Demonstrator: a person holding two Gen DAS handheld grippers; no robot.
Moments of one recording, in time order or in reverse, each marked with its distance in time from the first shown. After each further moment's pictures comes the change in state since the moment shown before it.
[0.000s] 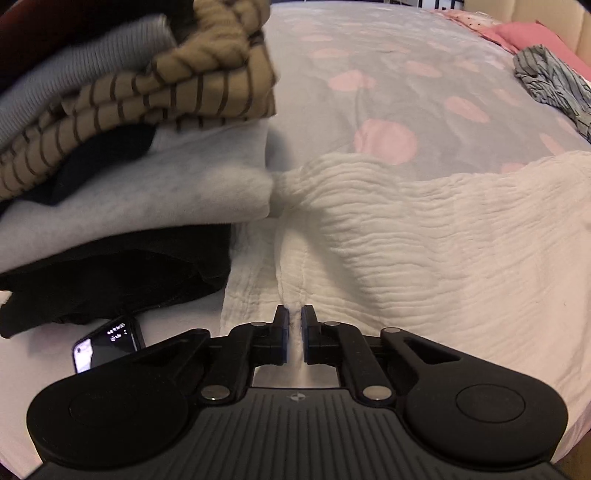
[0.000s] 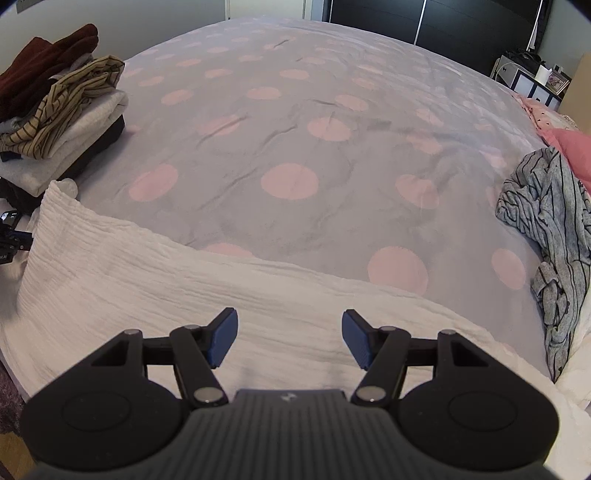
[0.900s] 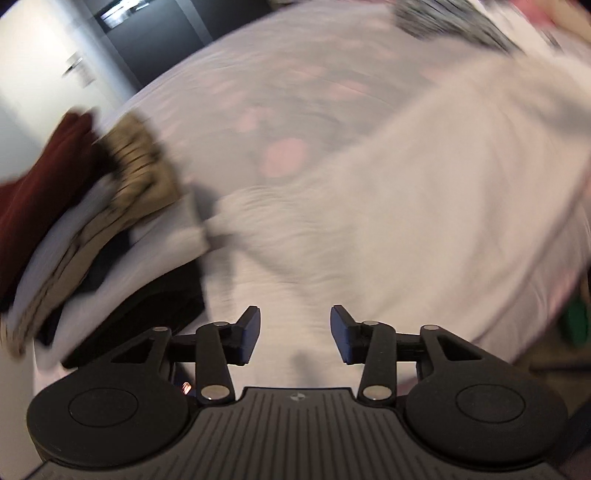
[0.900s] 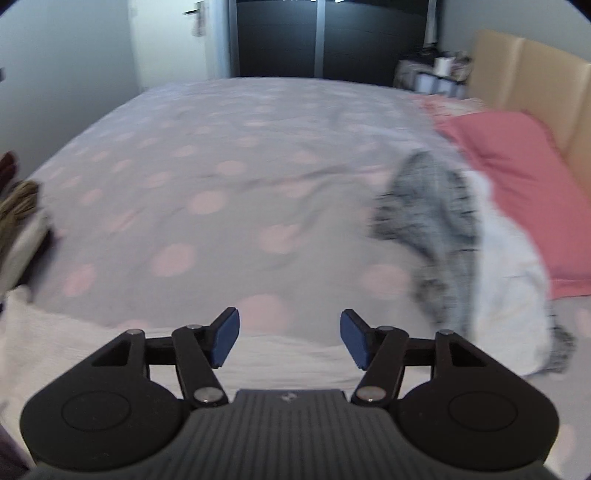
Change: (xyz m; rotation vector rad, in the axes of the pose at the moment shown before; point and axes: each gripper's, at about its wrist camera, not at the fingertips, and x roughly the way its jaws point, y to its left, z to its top) left arm -0.103 -0.060 -0.030 0.389 -0.051 0.033; right arm -0.075 -0.100 0.001 0.214 -0.138 -0.090
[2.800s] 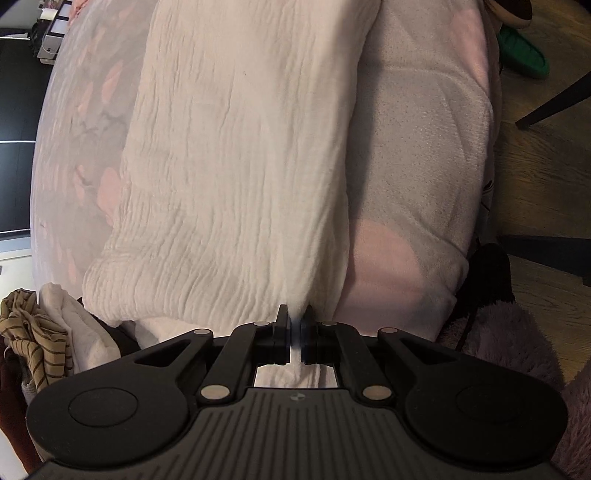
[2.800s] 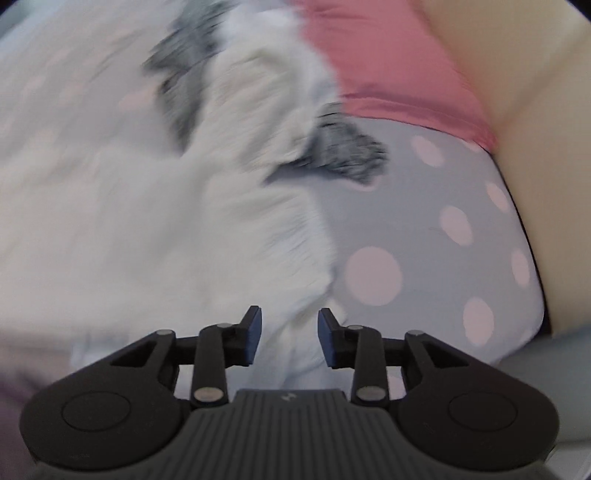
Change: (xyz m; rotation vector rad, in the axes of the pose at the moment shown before) left arm 0.108 -0.098 -0.027 0.899 0.266 0.009; right arm -0.076 -0.270 -0.153 0.239 0.297 -0.371
